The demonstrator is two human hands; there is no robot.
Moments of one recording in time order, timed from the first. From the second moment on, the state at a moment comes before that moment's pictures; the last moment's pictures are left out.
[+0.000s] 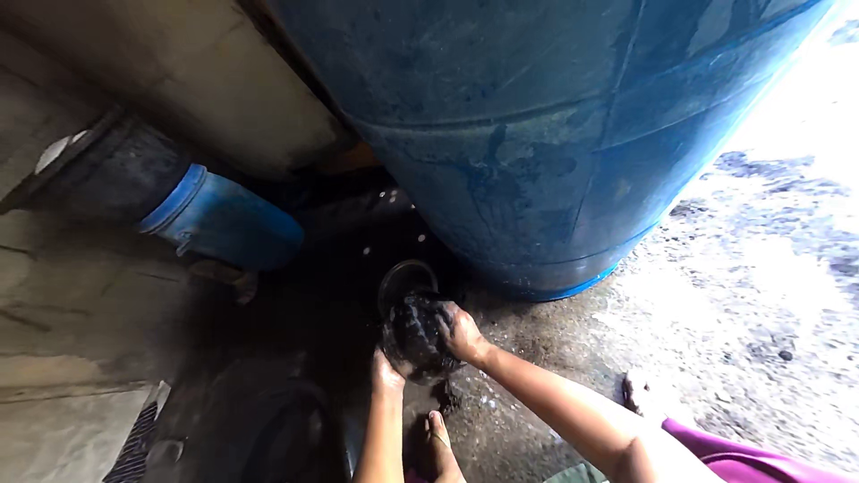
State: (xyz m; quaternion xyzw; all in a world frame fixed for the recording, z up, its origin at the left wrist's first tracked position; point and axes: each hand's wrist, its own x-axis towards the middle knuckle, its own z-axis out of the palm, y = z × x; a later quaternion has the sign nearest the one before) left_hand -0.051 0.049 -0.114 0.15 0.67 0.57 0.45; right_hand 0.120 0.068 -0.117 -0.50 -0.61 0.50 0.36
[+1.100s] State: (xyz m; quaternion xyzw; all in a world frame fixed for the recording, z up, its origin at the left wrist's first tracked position) left_hand -0.025 0.046 -0.114 0.12 0.63 0.57 0.51; right_hand 0.157 0.093 -0.176 -0.68 -0.52 0.49 0.20
